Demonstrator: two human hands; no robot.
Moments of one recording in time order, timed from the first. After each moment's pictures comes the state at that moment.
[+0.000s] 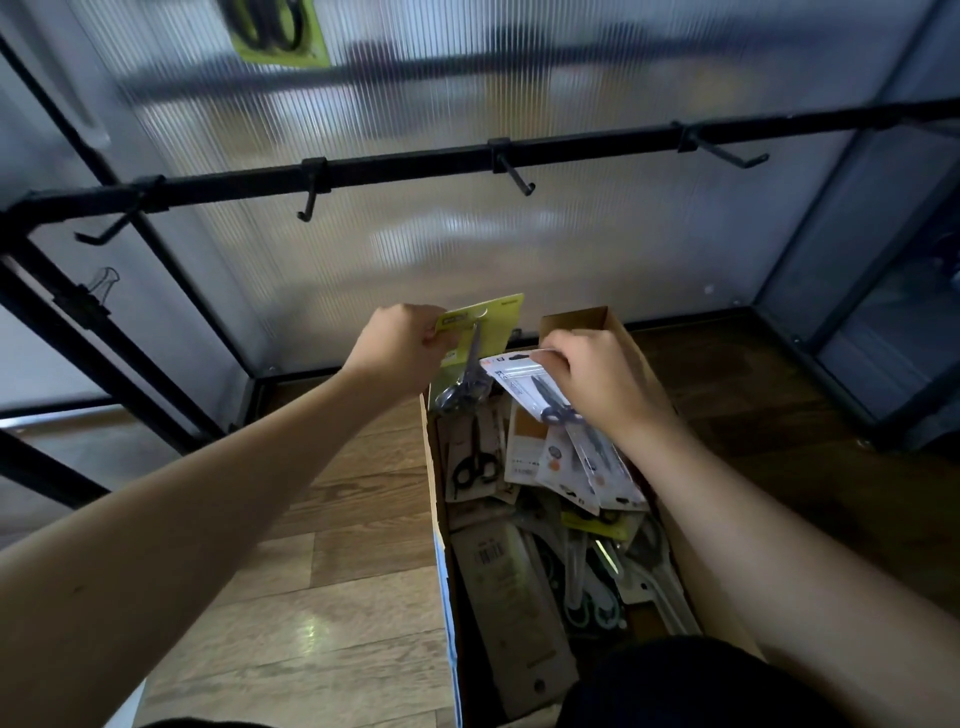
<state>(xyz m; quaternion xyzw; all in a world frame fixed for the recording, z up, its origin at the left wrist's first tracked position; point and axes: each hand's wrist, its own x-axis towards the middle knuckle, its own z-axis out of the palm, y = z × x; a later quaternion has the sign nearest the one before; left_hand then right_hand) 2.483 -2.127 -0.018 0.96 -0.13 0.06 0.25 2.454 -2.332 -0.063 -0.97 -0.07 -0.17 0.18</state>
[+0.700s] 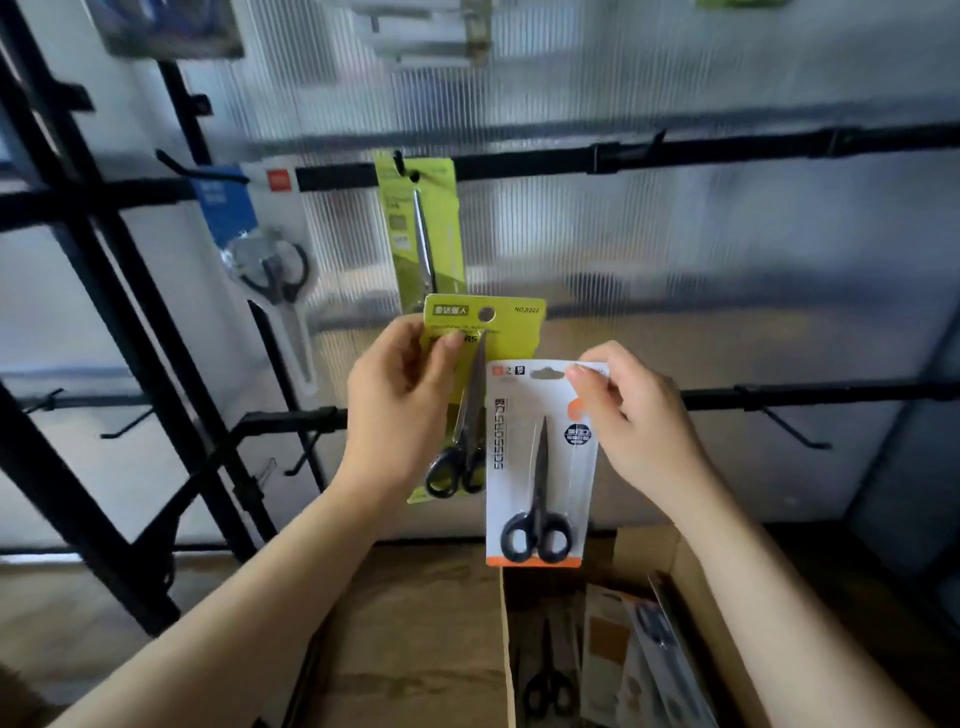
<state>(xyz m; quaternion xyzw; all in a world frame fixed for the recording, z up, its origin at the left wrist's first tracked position) 2.470 -2.085 0.171 0.74 -0.13 0.32 0.58 2.490 -2.271 0.134 -0.82 -0.19 -0.28 0.47</state>
